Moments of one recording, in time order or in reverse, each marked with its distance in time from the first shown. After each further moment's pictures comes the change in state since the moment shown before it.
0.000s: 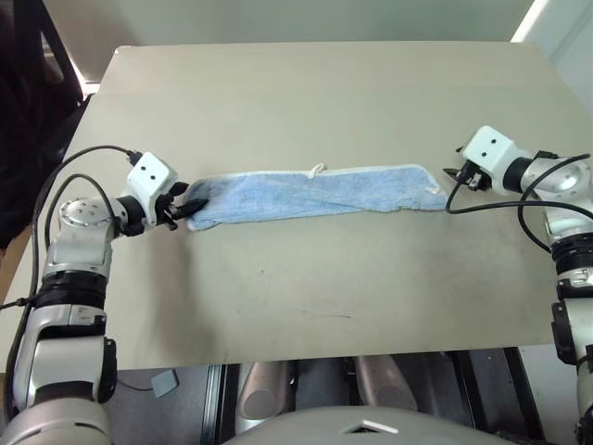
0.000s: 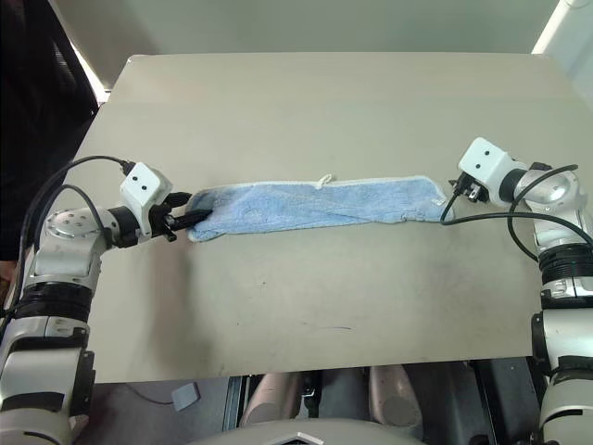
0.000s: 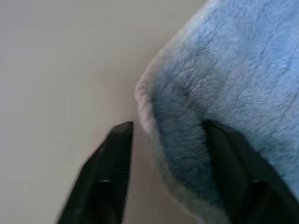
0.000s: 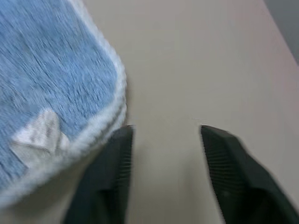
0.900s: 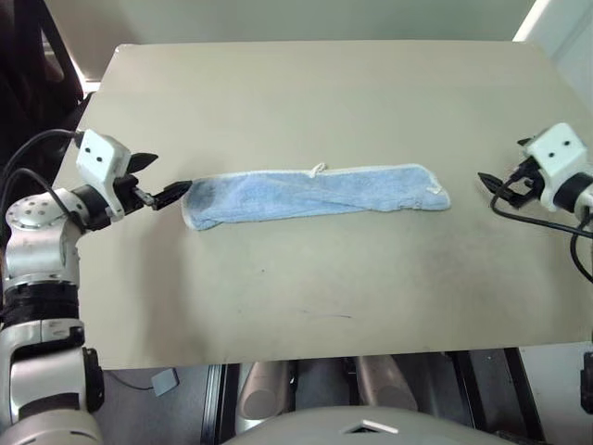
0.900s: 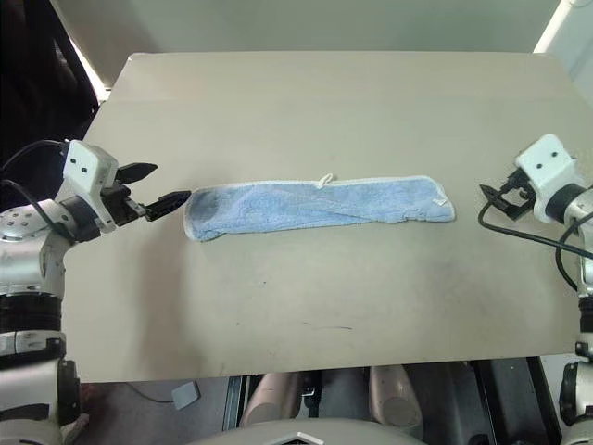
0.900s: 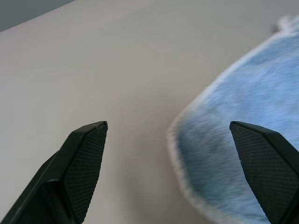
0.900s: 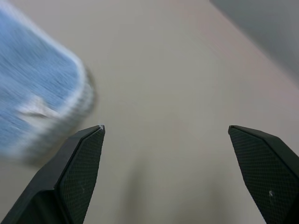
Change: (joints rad) left arm 0.125 0.026 0.196 -0.271 -0.188 0.122 -0.048; right arm 0.420 -0.030 -0.379 -0.690 0.338 0.610 -0.050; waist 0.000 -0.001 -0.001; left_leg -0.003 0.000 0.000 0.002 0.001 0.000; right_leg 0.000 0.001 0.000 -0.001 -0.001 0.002
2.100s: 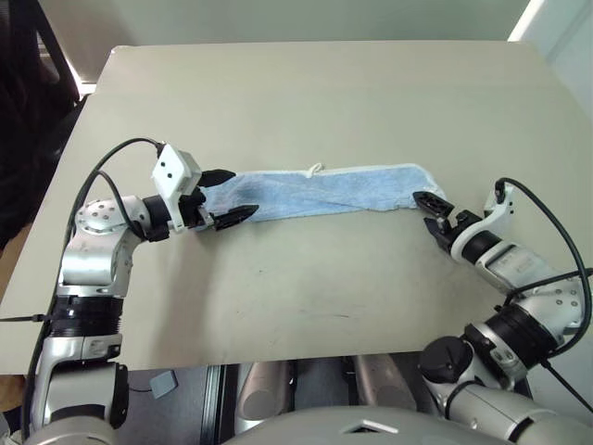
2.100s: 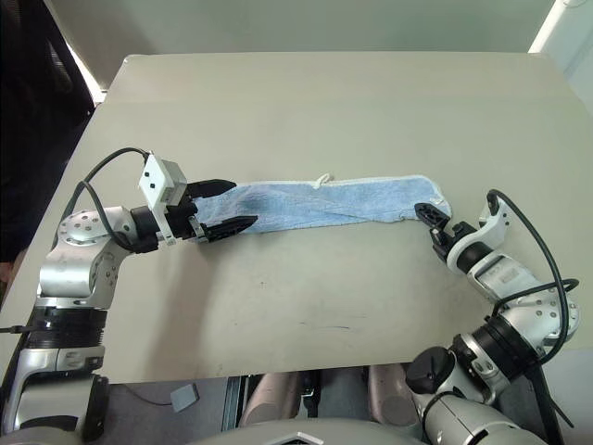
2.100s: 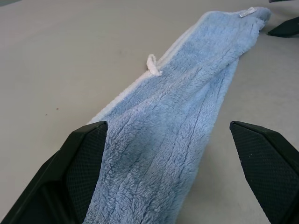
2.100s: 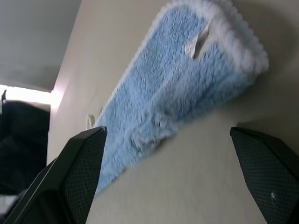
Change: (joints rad) left arm 0.055 -0.113 -0.121 -0.274 -0.060 0.139 -0.057; right arm -0.230 0.838 -0.841 -0.343 0.664 1.154 -0.910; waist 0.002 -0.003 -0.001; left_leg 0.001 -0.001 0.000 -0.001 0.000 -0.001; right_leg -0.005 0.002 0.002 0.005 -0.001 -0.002
